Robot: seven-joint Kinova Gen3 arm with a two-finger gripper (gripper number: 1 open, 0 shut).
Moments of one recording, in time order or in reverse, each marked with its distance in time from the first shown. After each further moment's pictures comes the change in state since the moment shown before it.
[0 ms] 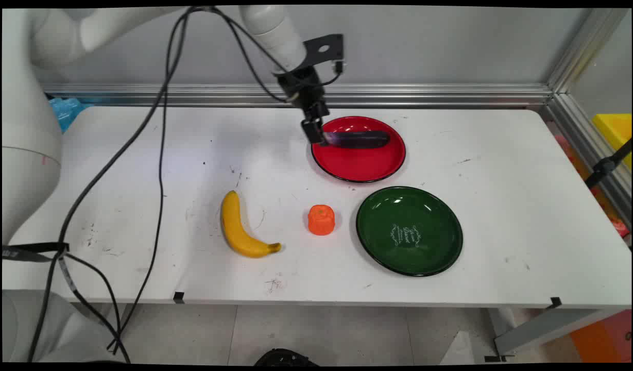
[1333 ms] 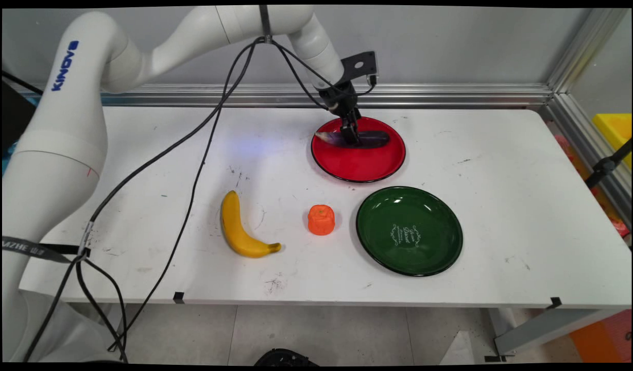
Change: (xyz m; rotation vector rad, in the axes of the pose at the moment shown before) arm 0.028 -0.064 0.109 0.005 0.081 -0.014
